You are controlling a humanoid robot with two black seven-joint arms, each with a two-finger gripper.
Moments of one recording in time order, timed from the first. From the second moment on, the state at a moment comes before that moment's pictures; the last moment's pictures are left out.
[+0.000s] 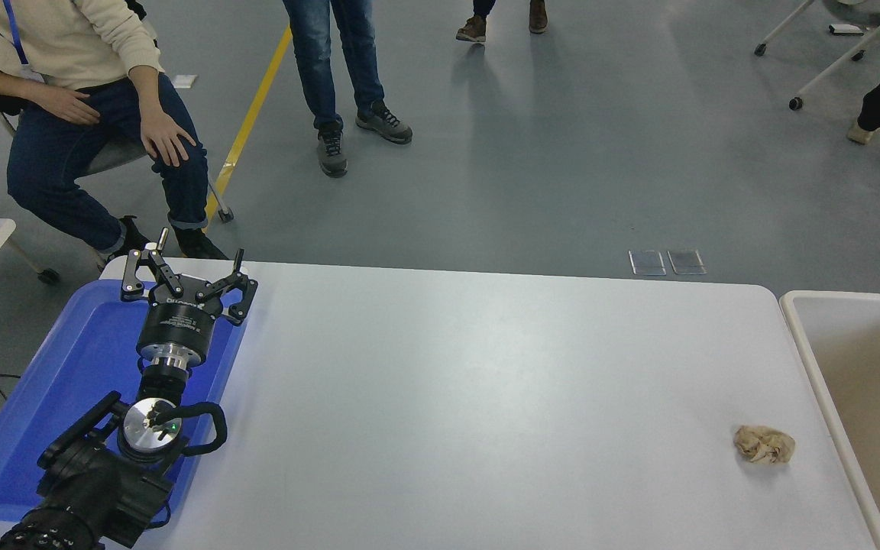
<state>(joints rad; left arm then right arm) -0.51 0.13 -1.12 -0.54 -0.09 -0.62 -0.35 0.54 -0.58 -0.67 0.08 -0.33 -0.20 -0.05</state>
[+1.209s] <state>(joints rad) -0.51 0.13 -1.12 -0.54 -0.09 -0.62 -0.35 0.54 -0.61 -0.62 0.14 -0.33 -0.25 -0.05</state>
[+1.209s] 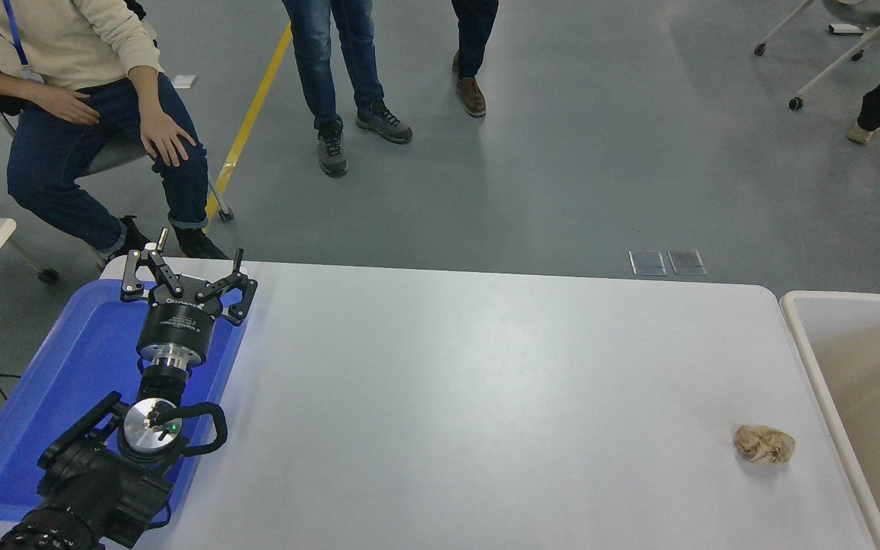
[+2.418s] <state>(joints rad) -0.51 0.13 -1.12 -0.54 -0.09 -0.62 -0.35 1.34 -1.03 -1.10 1.01 -0.45 0.25 -0.05</state>
